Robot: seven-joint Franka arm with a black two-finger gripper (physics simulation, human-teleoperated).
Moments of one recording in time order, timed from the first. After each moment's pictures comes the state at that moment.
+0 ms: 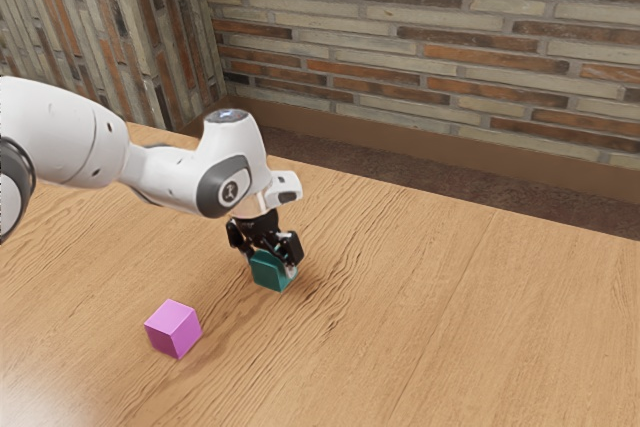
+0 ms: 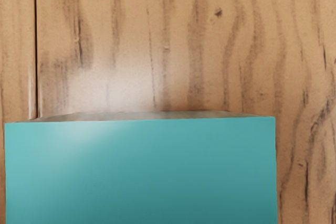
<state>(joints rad) 0.04 0.43 -0.11 -1.94 -0.03 2.39 -0.02</state>
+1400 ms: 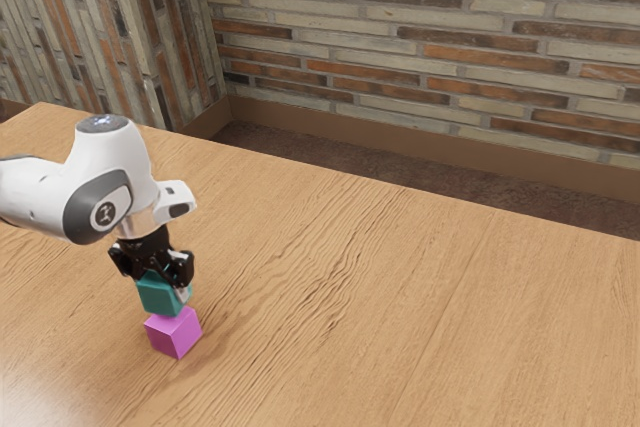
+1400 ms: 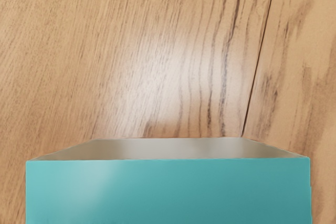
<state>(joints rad) 0.20 -0.18 -0.12 -2.54 0.01 2.38 -0.15</state>
